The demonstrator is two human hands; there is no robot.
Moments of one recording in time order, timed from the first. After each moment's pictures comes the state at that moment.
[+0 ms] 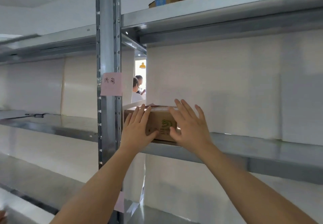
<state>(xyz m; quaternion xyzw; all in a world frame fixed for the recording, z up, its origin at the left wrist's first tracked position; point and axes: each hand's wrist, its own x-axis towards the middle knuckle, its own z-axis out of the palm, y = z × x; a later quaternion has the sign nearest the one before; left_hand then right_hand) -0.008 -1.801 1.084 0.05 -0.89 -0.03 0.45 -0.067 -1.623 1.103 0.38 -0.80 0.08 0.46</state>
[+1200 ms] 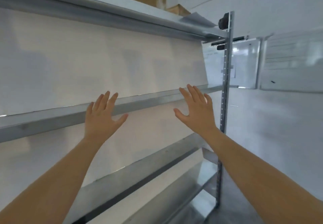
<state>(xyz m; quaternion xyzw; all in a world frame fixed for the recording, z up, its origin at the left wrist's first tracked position) 0.015 -1.184 1.046 -0.29 -0.85 -0.19 0.39 0.157 -0.937 1.048 -0.11 -0.88 0.00 0.47</state>
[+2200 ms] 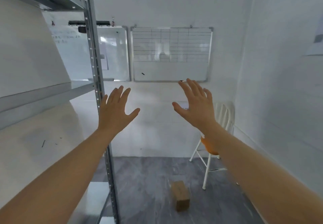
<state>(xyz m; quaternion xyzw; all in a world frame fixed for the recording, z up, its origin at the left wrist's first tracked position) 0.029 -0.617 1.029 -0.65 -0.65 -0.32 0.22 0.276 -0.582 1.044 -0.48 -0.76 -0.18 0.40</state>
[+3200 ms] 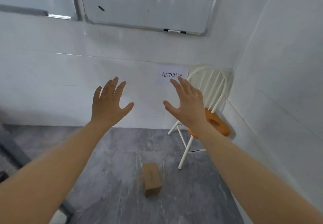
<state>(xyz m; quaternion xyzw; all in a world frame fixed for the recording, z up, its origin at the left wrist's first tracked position) 0.119 -0.180 0.861 -0.68 -0.67 -0.25 0.11 0.358 -0.168 0.889 -0.54 -0.79 -0.06 0.28</state>
